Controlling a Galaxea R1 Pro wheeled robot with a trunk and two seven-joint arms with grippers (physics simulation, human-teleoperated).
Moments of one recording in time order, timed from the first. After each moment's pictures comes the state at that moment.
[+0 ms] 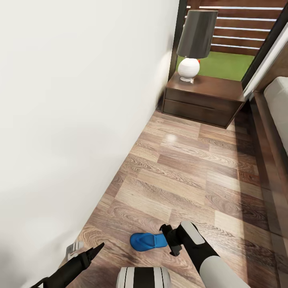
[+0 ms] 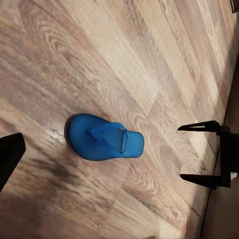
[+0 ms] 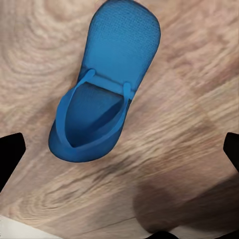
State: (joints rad) left arm -0.01 0.17 0.05 -1.21 0.70 0.36 -0.58; right arm -0.61 0.12 0.09 -0.62 -1.42 0.35 -0.71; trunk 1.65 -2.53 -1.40
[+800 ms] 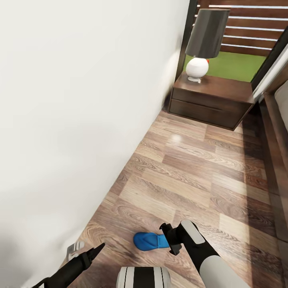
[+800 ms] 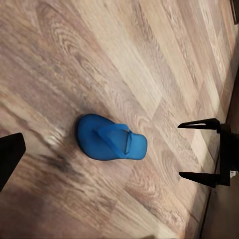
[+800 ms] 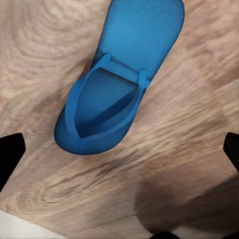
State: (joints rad) left arm -0.01 0.17 0.05 -1.21 0.70 0.36 -0.58; right arm -0.61 0.12 0.09 -0.63 -1.42 0.36 -0.71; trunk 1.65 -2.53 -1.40
